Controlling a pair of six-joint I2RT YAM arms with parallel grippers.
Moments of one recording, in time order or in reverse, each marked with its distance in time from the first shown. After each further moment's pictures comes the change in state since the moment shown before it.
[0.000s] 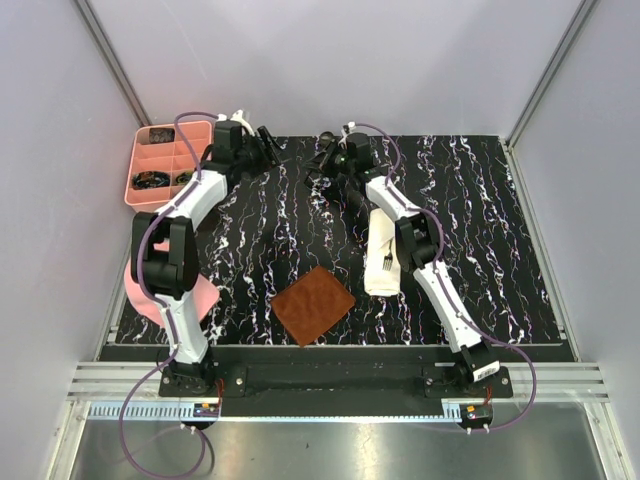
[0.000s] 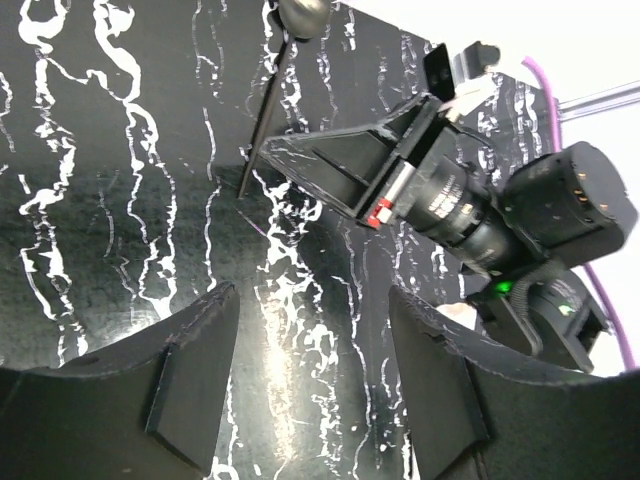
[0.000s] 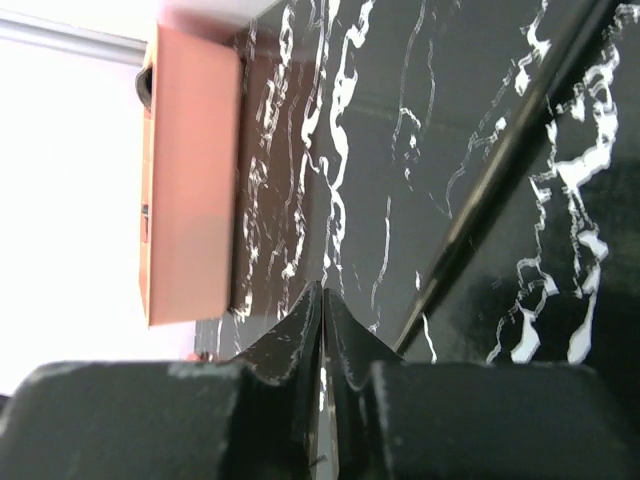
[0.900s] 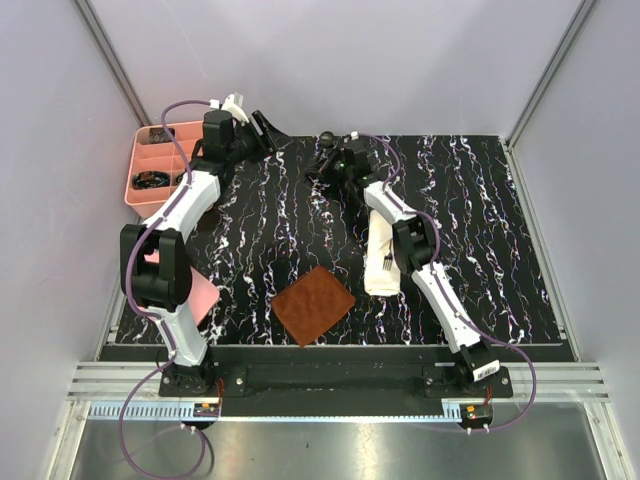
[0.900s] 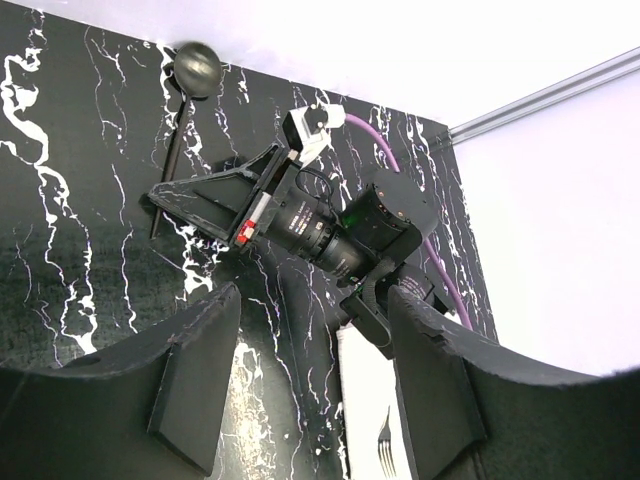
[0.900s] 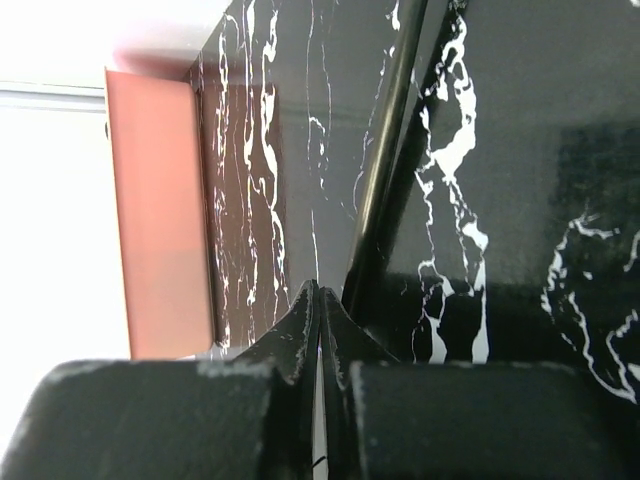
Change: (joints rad) left arm 0.002 -0.114 -0.023 0.099 0.083 -0.071; right arm 0.006 0.085 0.064 -0.028 0.087 0.096
